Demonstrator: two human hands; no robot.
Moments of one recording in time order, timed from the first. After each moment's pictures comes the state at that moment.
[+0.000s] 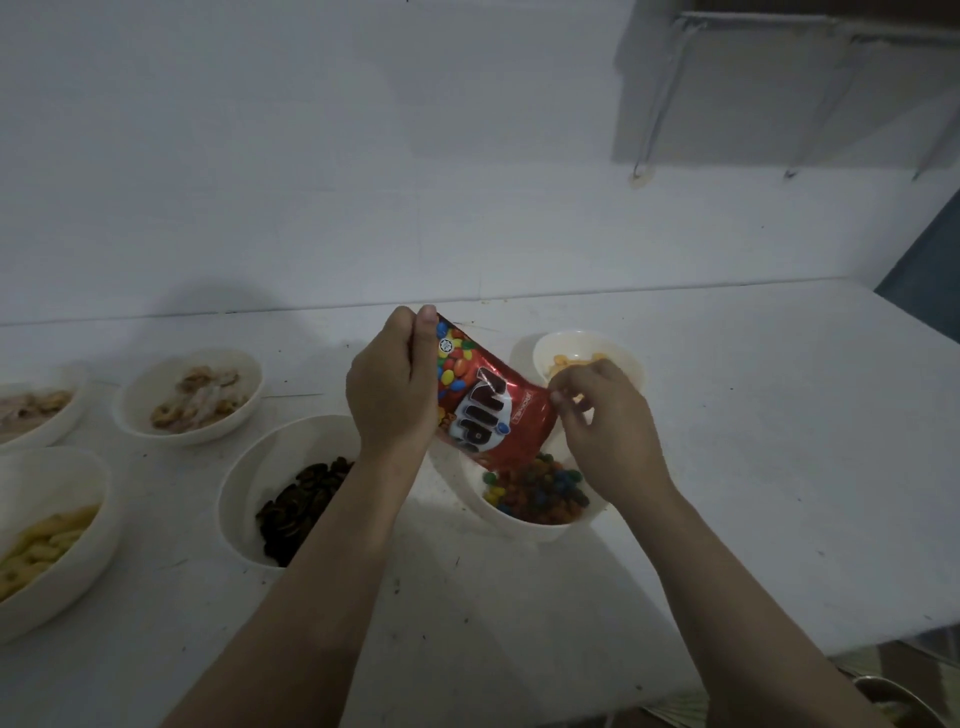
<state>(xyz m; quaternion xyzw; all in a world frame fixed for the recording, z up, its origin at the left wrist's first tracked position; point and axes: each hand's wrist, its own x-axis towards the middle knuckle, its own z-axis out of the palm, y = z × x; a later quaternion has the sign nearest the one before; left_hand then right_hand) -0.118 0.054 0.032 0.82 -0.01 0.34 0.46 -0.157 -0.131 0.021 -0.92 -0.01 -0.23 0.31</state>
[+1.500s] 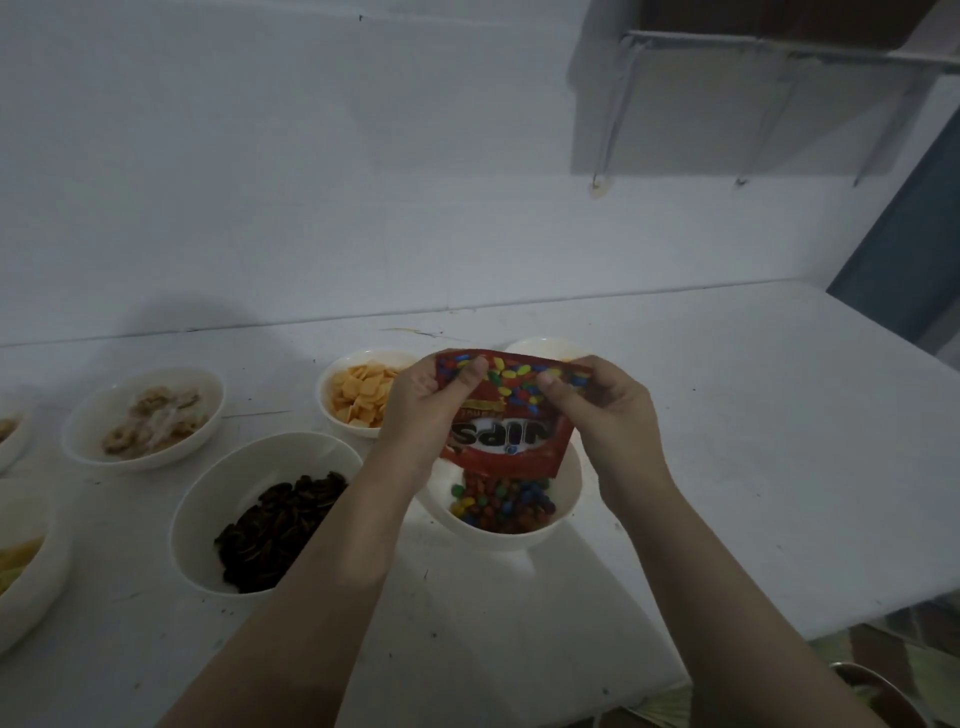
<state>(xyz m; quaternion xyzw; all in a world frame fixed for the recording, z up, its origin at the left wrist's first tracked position) -0.126 0.012 0.035 0.66 -0.06 0.03 0.75 -0.170 -0.150 0.048 -0.70 0.02 -0.15 0.70</state>
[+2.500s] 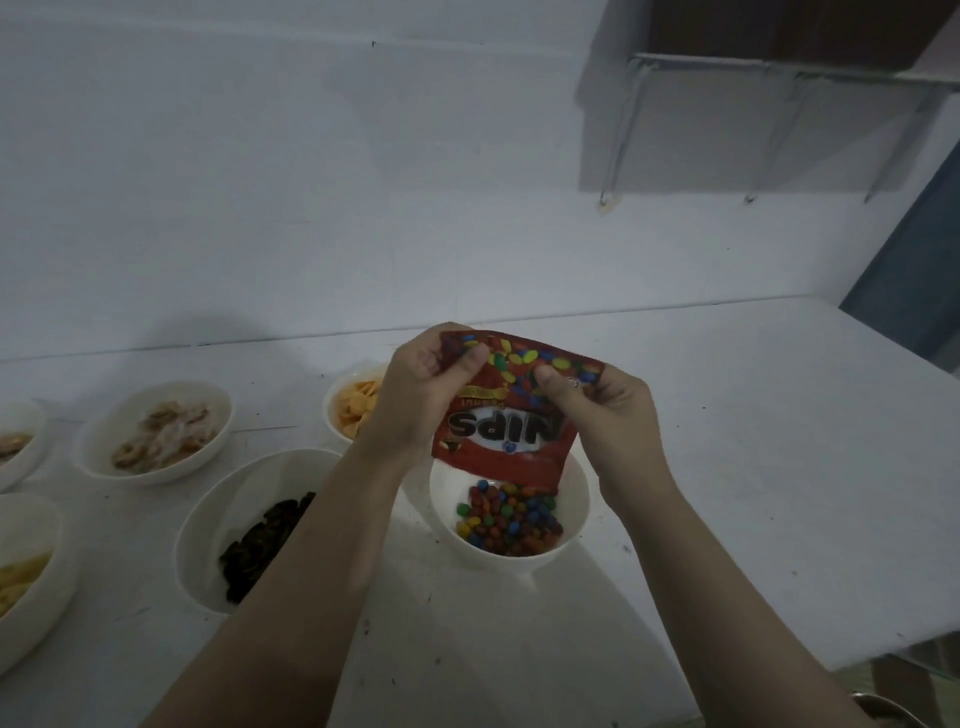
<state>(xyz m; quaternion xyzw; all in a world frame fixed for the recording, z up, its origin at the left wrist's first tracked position) -0.108 0.026 0.060 0.65 -0.17 0.04 0.74 -0.161 -0.144 0.064 -0.68 -0.01 -0.13 0.72</state>
